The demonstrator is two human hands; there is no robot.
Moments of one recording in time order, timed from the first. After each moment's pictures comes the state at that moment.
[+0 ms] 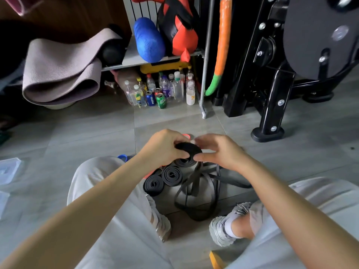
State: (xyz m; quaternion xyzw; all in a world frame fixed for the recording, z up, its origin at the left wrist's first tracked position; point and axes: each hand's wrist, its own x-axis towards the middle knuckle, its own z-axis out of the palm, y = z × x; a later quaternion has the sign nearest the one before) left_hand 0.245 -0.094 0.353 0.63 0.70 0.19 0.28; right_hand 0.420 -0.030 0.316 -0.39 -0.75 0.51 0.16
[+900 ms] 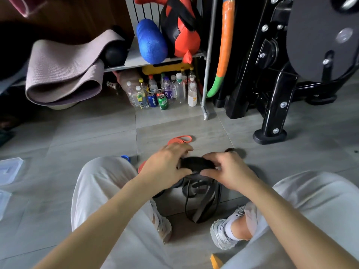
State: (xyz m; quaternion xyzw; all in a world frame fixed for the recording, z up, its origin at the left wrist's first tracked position) left_hand 0.254 -0.124 0.330 0.68 0.69 0.16 0.18; right_hand 0.434 -0.058 0.309 -0.40 -0.84 0.34 0.14
